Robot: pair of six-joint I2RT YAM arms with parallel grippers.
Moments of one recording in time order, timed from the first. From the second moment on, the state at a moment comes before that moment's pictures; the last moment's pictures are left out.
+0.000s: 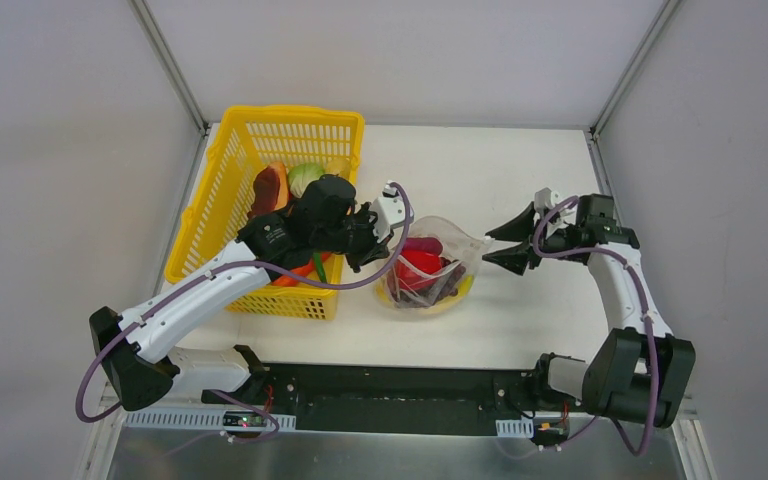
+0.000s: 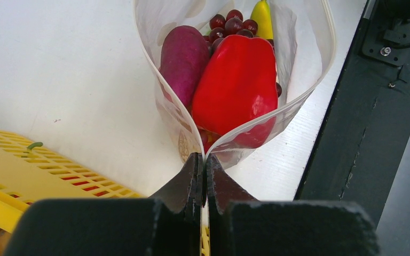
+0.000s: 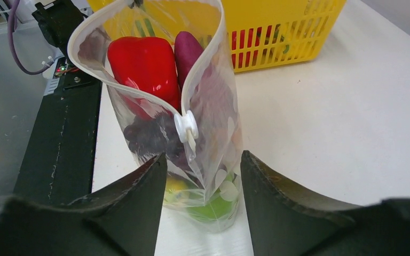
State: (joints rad) left arm -0.84 1.22 1.23 -0.62 0.27 0.23; right arm -0.15 1.21 0.87 -0.82 -1.50 -1.07
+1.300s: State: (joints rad) left arm -0.77 1.10 1.15 -0.63 0.27 0.20; right arm -0.15 1.38 1.02 -1.56 -1.51 -1.76
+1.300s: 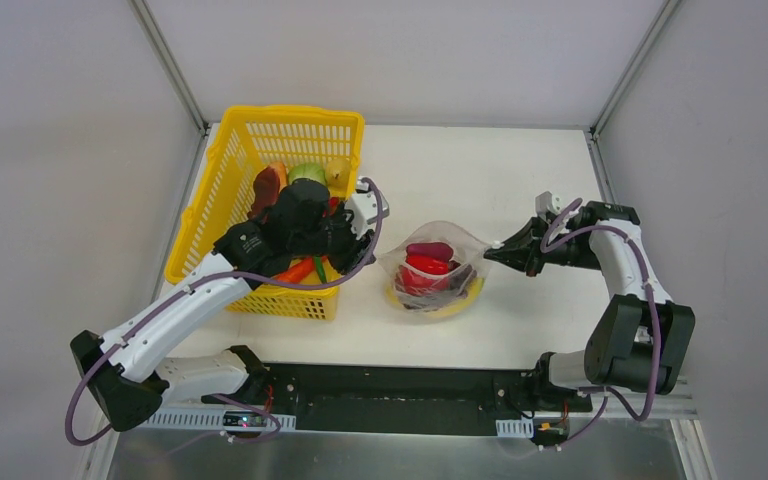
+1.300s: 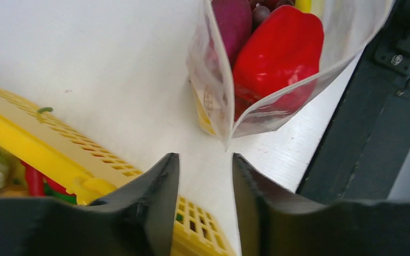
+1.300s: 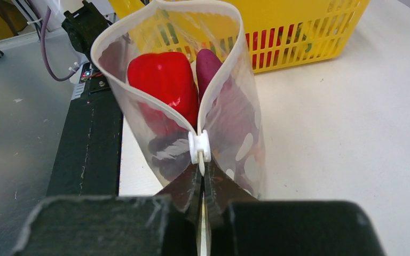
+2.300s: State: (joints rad) left arm -1.06 1.70 1.77 -0.54 0.35 0.15; right arm -0.16 1.36 1.02 -1.56 -1.50 -1.77
